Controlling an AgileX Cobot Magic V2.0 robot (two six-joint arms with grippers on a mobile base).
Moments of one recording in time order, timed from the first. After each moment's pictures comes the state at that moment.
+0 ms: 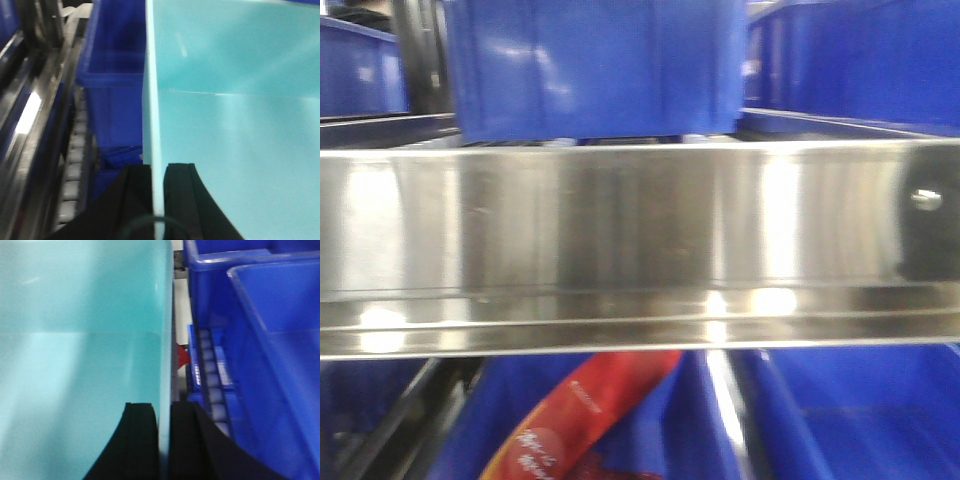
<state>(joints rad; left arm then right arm) -0.66 1.33 -1.67 0.61 1.02 -0.75 0.49 1.31 -1.65 -0.44 1.04 0.60</state>
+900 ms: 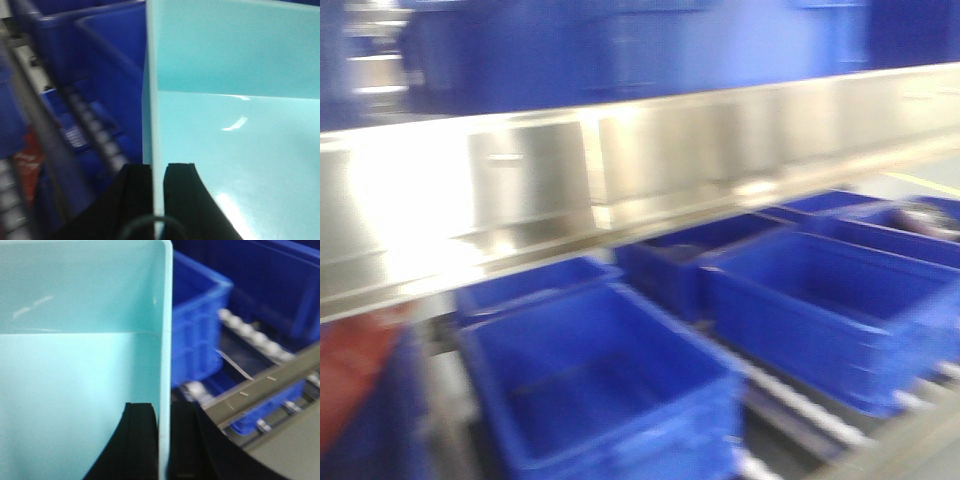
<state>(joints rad) -0.66 1.33 -1.68 0.61 1.02 -0.75 0.49 1.31 -1.65 -0.44 1.04 0.60</state>
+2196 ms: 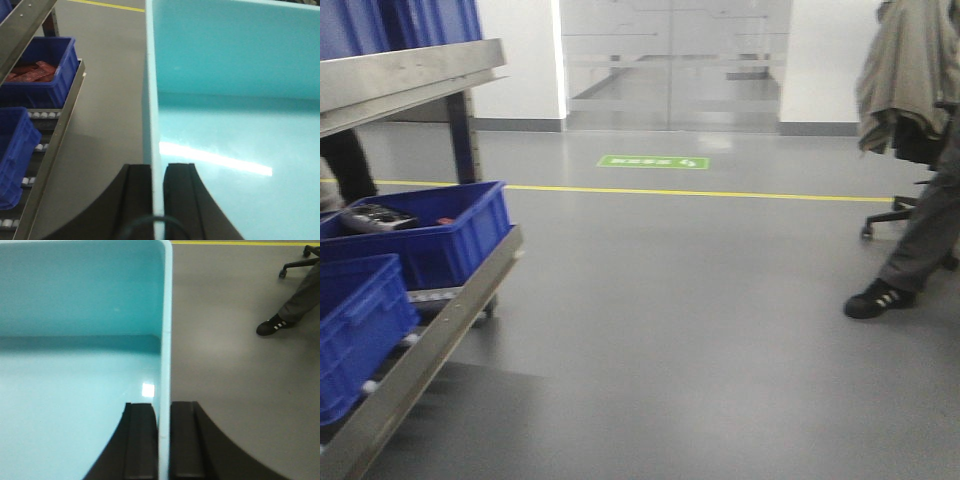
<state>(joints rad) -0.66 1.34 -1.68 0.61 1.02 -0.75 0.49 1.31 -1.65 -0.45 1.04 0.60</state>
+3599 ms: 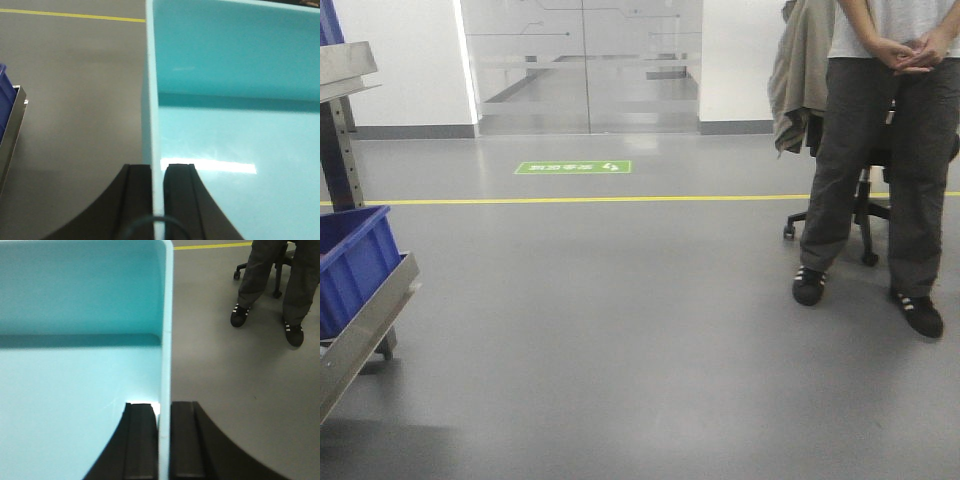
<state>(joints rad) -0.66 1.34 -1.68 0.61 1.00 -0.75 0.49 1.31 -1.65 -0.45 1.05 0.60</state>
